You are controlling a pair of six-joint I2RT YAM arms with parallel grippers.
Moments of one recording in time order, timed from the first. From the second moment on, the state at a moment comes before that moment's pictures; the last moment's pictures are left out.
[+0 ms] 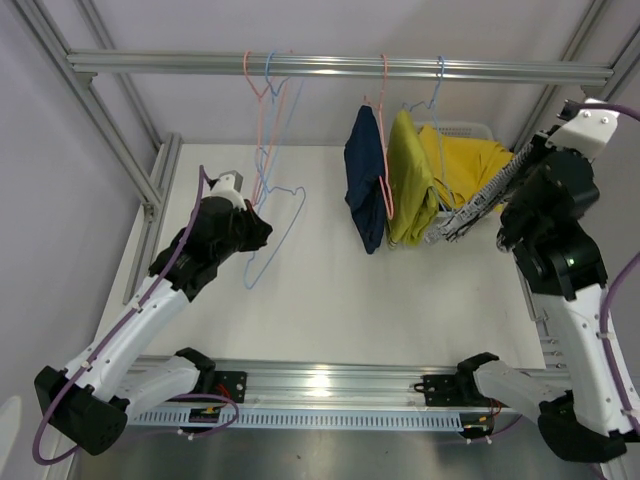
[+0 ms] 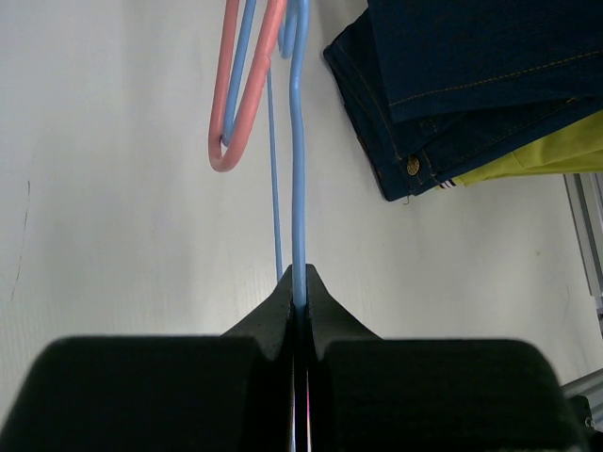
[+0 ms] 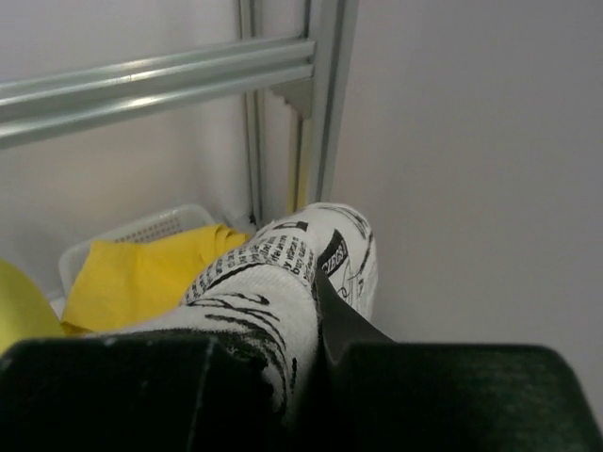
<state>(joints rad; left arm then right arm) -0.48 1.00 0.95 -0.42 -0.07 -0.54 0.44 1.00 1.54 -0.32 1.04 -0.25</state>
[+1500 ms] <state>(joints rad) -0.51 1.01 0.96 -0.43 -0.05 -0.53 -0.04 1.67 1.56 -0.35 0.30 0.41</state>
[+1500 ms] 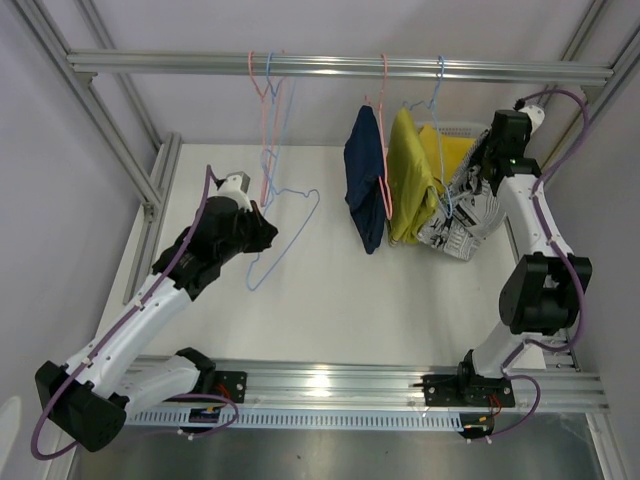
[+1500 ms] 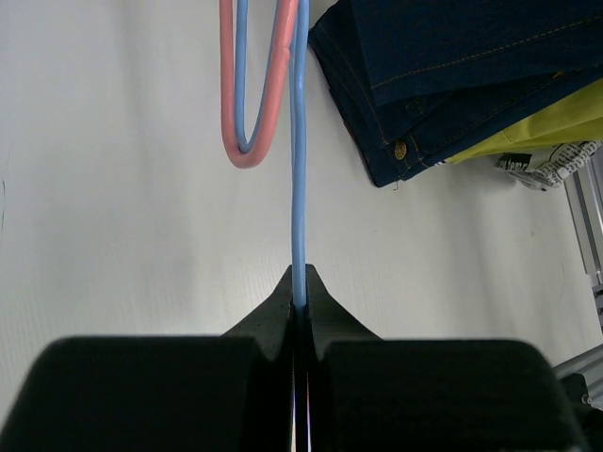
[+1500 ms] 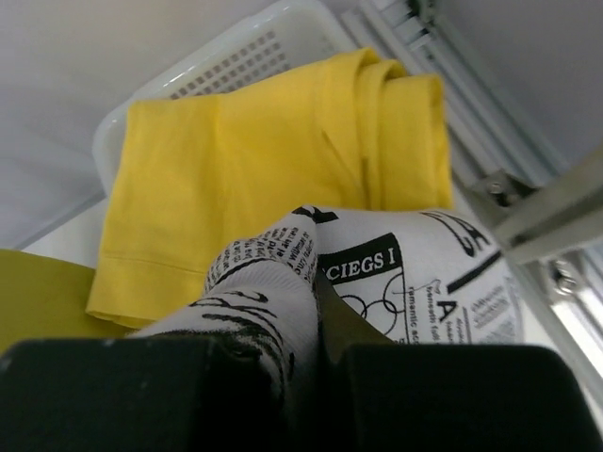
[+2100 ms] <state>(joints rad) -0.52 1.01 0.96 -0.43 -0.05 -0.52 -0.04 2.18 2.18 -0.47 0.15 0.44</state>
